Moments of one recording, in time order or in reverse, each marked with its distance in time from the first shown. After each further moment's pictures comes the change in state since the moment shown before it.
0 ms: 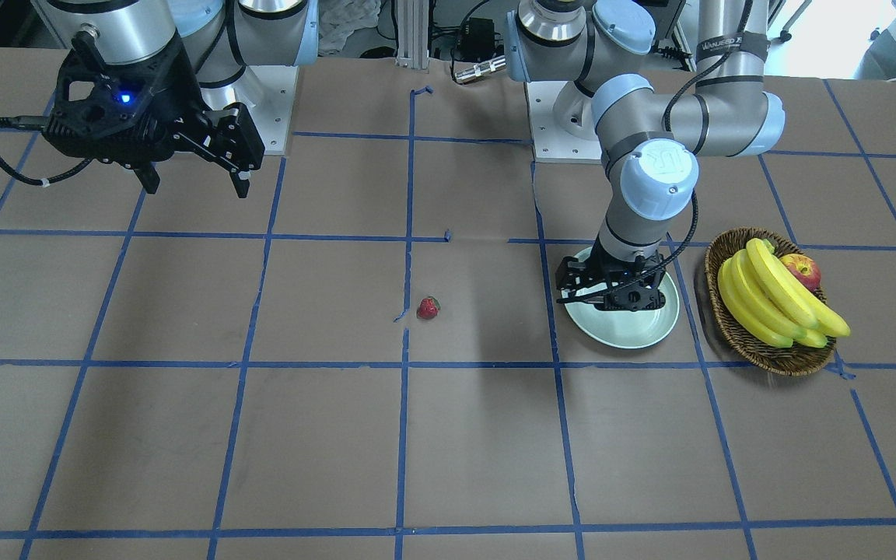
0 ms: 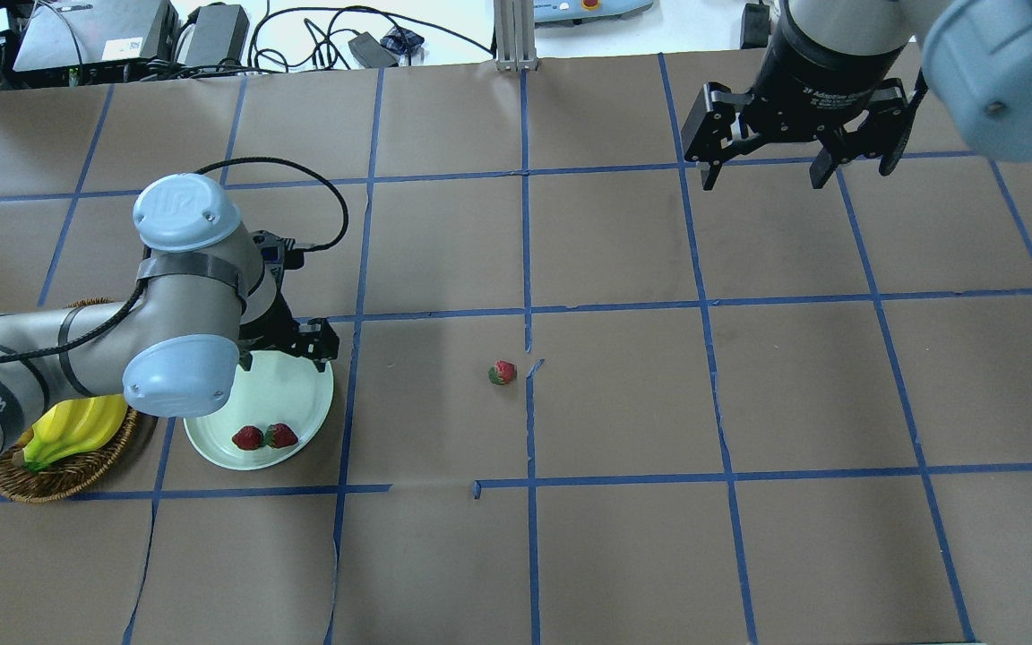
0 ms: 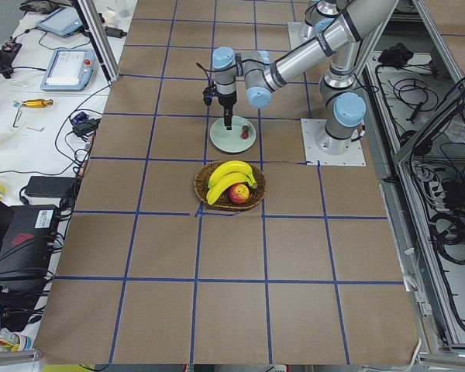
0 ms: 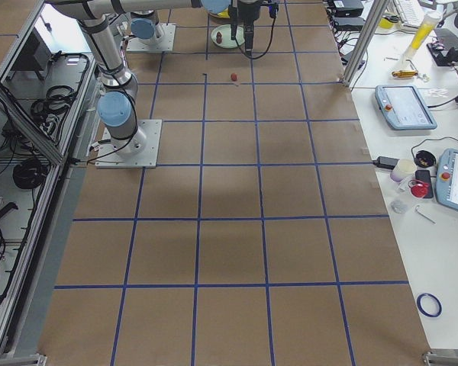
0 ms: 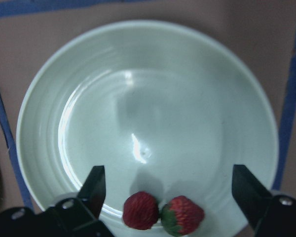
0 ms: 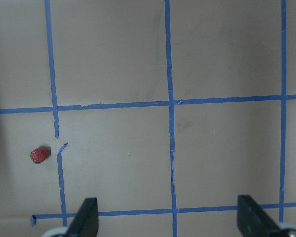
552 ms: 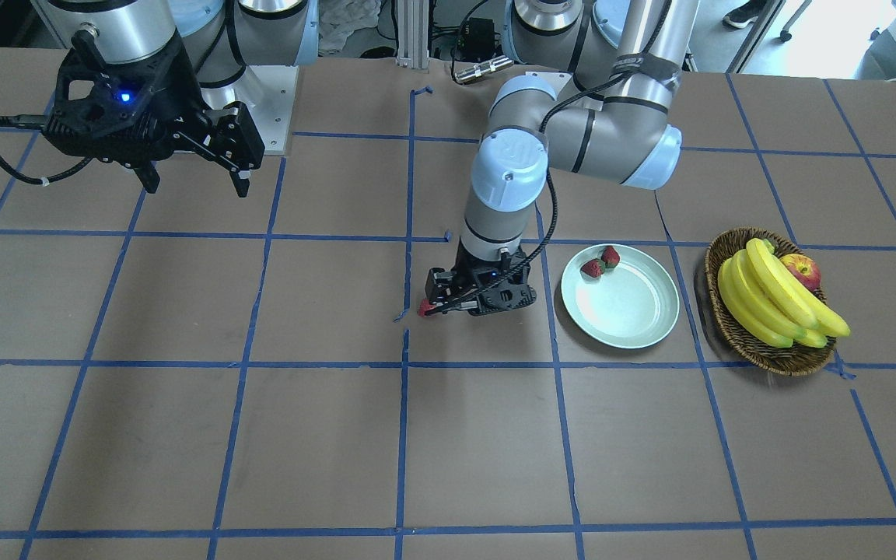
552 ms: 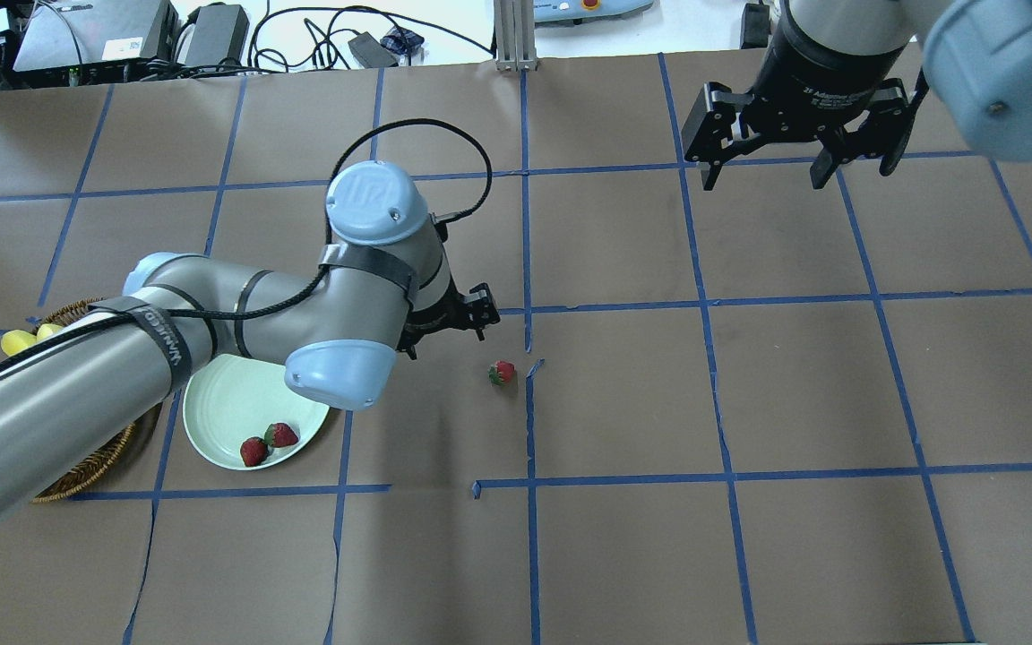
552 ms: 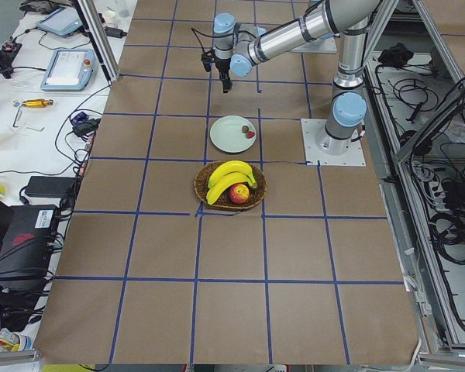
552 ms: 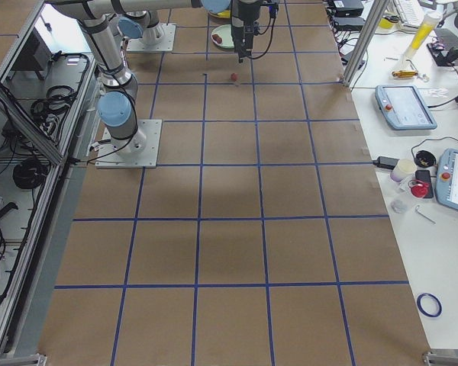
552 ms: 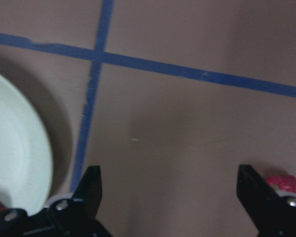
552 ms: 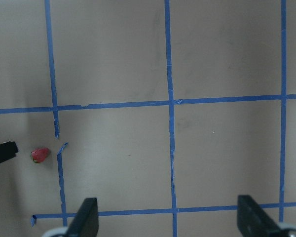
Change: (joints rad) left arm -0.323 -0.144 0.121 0.087 -0.122 -0.545; right arm 0.000 0.000 0.000 0.001 0.000 0.001
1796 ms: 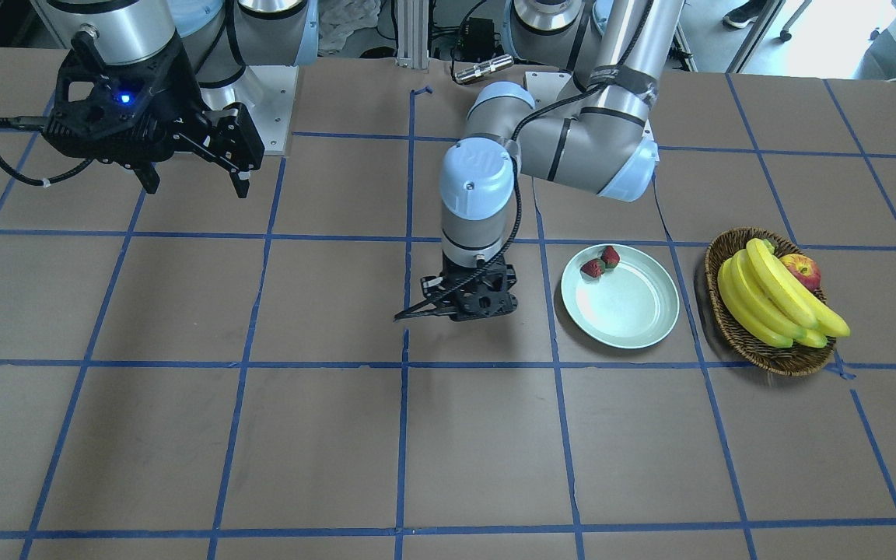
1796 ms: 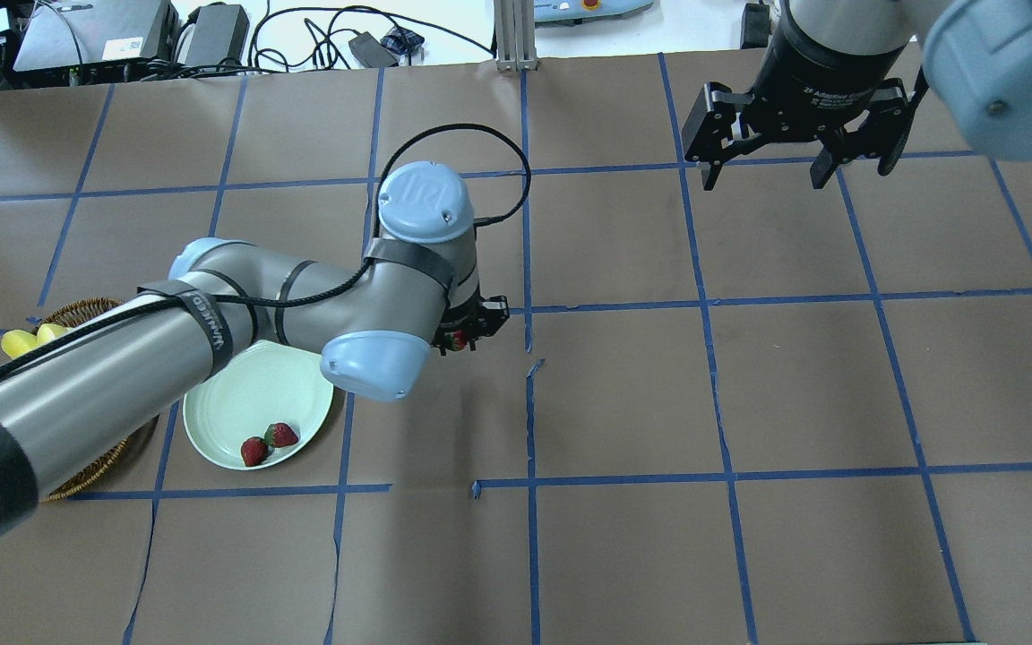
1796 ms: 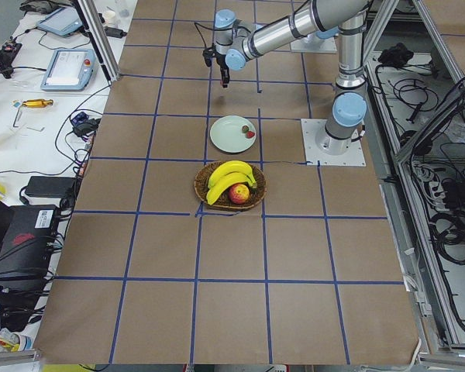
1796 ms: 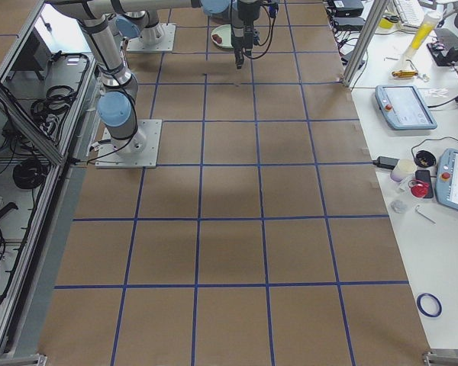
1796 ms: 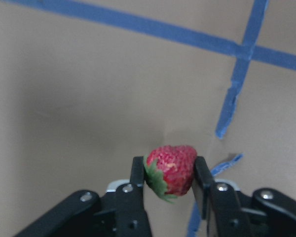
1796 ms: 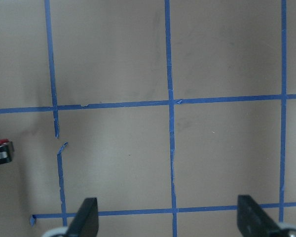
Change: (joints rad) left arm 0.035 0.006 0.057 -0.124 0.103 0.152; right arm 0.000 0.000 0.000 0.000 0.000 -0.001
